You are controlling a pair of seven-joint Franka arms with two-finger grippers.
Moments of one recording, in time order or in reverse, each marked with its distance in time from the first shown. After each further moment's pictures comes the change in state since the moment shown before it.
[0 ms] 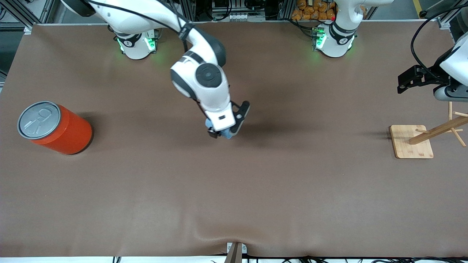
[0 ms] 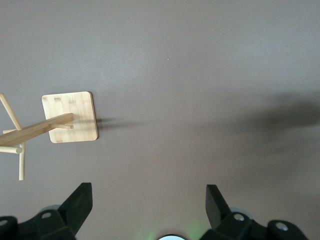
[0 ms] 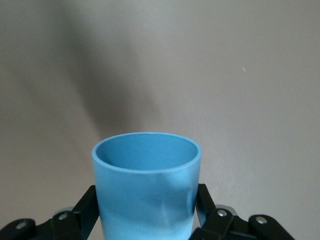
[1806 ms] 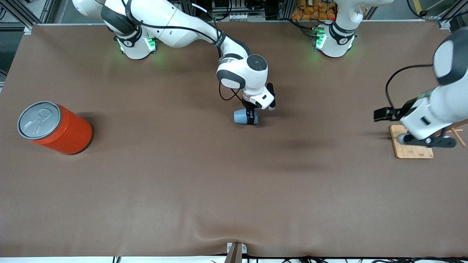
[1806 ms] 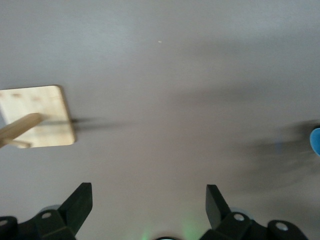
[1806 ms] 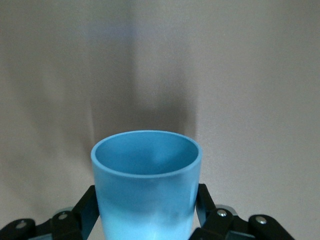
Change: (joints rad) left arm 0.005 0.248 -0.004 -0.015 -0.056 0.080 0.000; right arm 0.216 0.232 -0.004 0.004 -0.260 0.148 -0.003
